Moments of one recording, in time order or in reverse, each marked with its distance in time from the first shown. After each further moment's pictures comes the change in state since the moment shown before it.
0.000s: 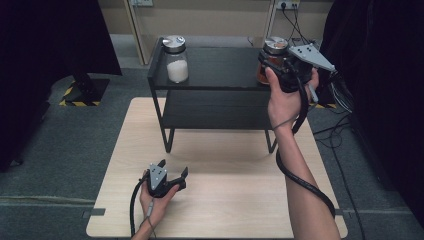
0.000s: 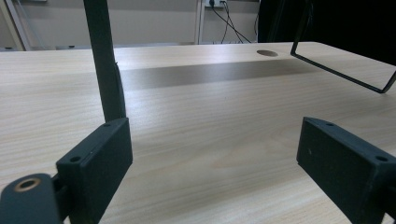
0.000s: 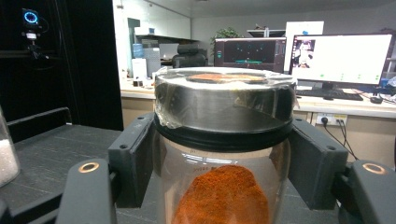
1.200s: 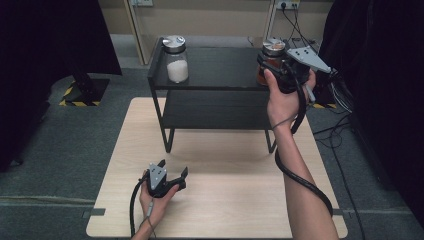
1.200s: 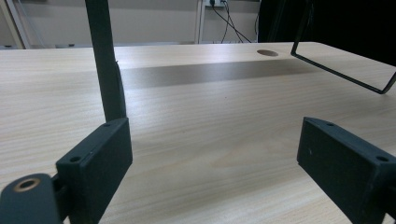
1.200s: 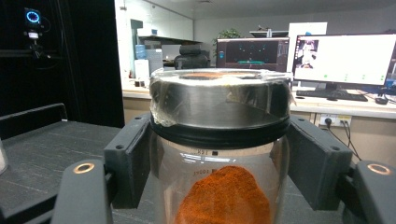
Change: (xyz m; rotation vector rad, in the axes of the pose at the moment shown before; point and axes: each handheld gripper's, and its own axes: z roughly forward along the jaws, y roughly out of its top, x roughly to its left) left arm 0.000 0.000 0.000 0.001 0.001 -0.008; right arm -0.007 -0.012 0.010 -0.010 0.012 -0.012
